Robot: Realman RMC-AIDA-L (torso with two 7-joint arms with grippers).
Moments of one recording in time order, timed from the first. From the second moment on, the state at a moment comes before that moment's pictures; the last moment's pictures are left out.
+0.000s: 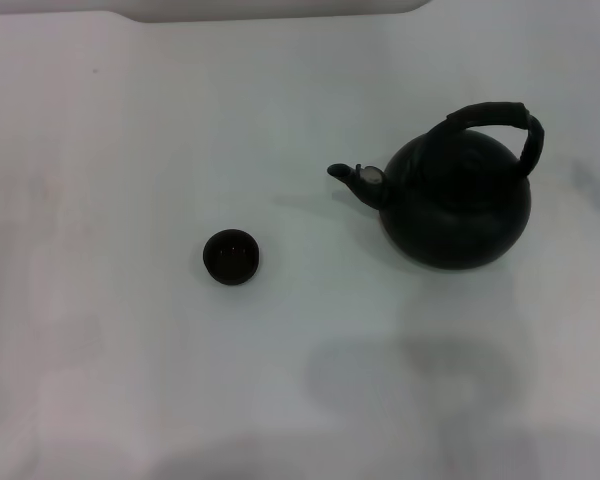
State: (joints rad) left arm -0.20 -2.08 -0.73 -0.08 -1.12 -1.33 2.79; right arm -0.07 2.02 -1.33 -2.02 0.68 1.29 -0.30
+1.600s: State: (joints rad) left arm -0.27 -2.07 -0.74 -0.08 -1.15 -1.33 2.79; right arm -0.50 2.02 -2.05 -1.73 0.62 0.17 -0.17
